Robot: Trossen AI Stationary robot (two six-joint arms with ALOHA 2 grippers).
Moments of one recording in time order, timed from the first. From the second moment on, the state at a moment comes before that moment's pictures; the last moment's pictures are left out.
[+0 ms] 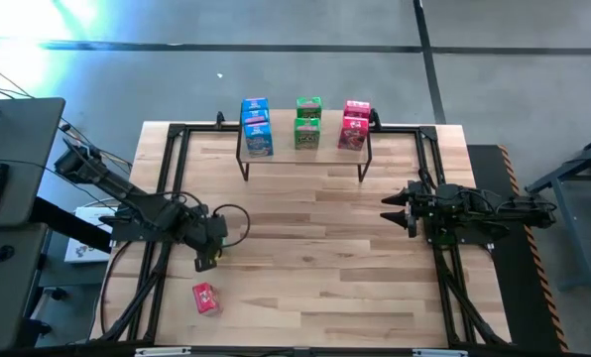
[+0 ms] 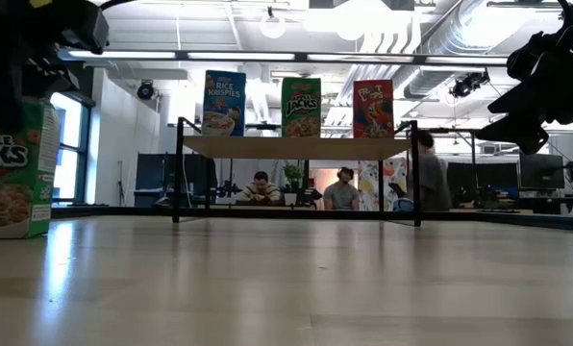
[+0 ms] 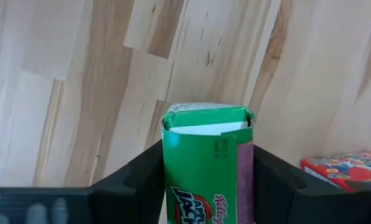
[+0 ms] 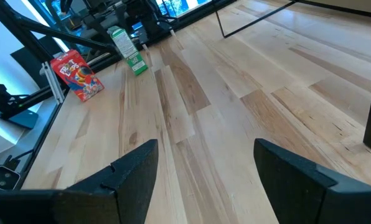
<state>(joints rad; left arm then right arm) -0.49 1.17 0.81 -0.98 -0.16 -0.74 0.03 0.01 0.15 -0.45 0.10 0.44</state>
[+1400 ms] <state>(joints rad) -0.10 1.14 1.12 -0.99 -0.10 -0.14 0.03 0.01 0.15 -0.45 0.10 0.44</state>
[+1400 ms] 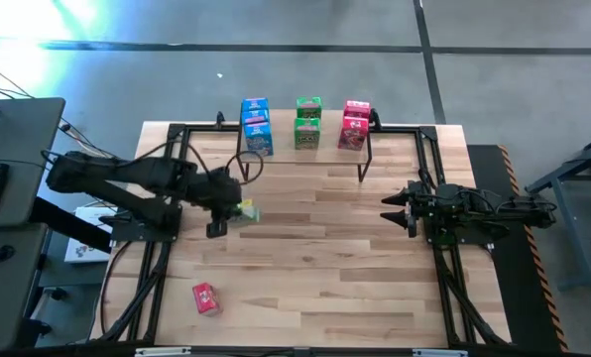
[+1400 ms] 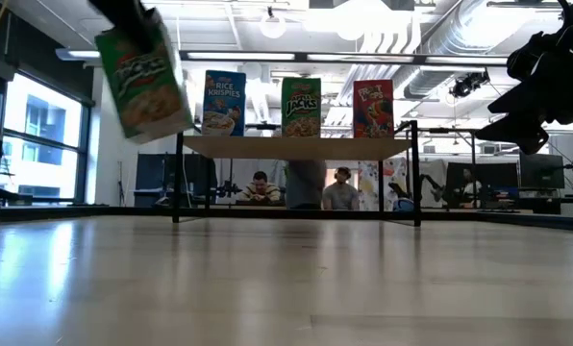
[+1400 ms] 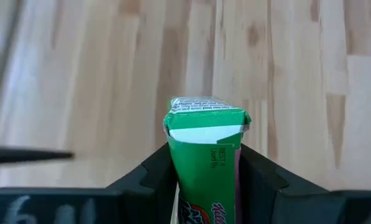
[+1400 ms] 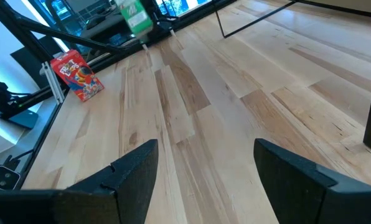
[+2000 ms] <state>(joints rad) 0.01 1.36 1.36 -0.99 -0.10 0.22 0.03 0.01 0.15 -0.45 0.10 0.45</state>
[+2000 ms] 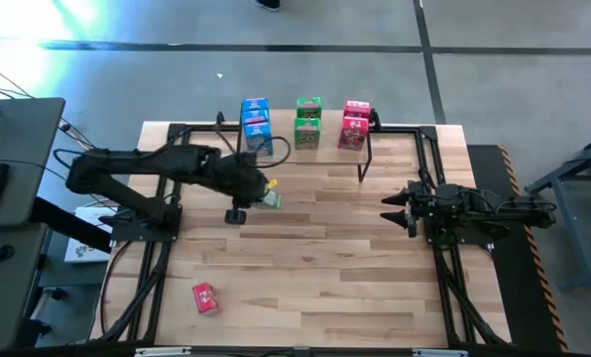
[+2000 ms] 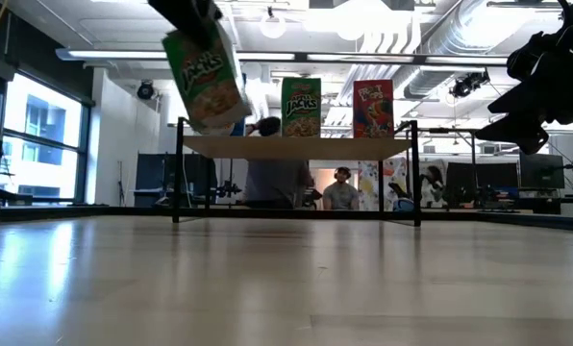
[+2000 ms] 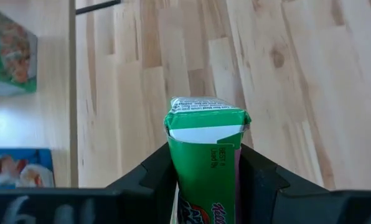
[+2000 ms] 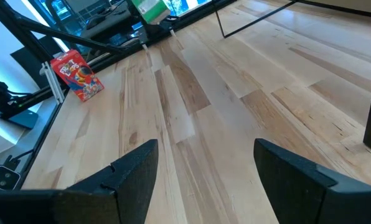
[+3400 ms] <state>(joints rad) 0.06 1.86 1.52 -0.95 -0.02 0.26 0.03 0.01 0.15 -0.45 0.10 0.45</state>
